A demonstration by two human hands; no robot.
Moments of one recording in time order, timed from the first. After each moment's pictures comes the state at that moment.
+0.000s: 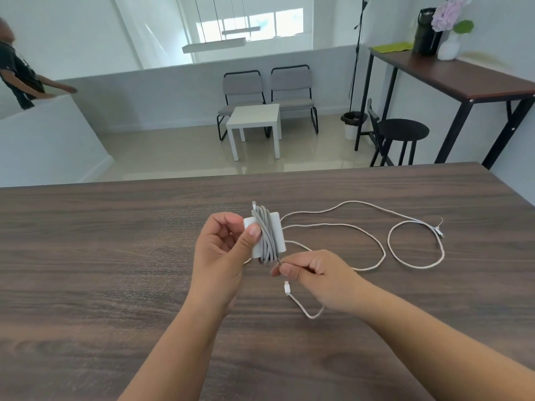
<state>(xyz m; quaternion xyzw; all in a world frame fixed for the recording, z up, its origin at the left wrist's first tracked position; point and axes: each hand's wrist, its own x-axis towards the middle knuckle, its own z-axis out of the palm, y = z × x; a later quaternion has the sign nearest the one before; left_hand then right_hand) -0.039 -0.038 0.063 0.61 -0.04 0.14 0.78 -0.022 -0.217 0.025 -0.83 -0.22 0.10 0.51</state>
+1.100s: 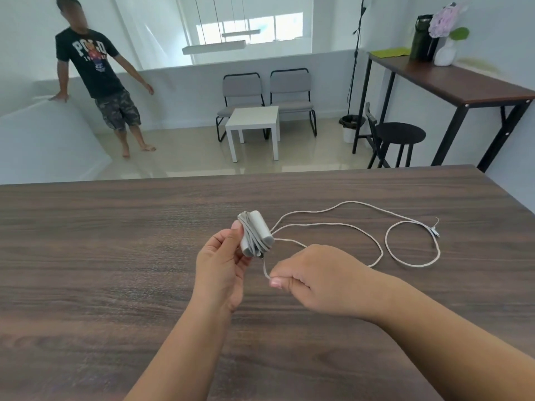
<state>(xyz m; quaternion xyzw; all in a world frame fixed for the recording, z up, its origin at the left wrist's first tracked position) -0.032 -0.039 0.047 0.48 0.15 0.08 0.86 -0.048 -0.208 0.083 -0.91 -0.39 0.04 0.16</state>
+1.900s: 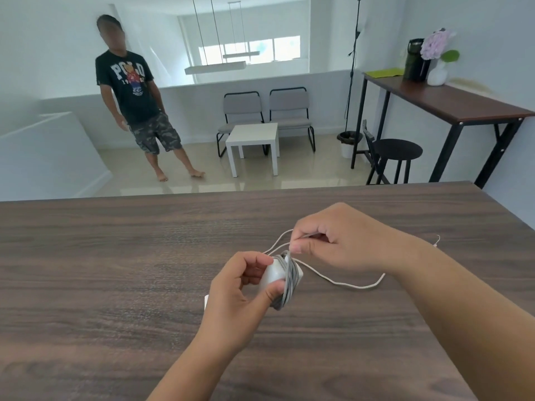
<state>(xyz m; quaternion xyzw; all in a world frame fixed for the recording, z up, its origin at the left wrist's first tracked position) -0.057 -0.038 0.038 0.79 -0.11 0.15 0.59 -0.005 -0.238 0.134 -0.89 -0.36 0.01 0.28</state>
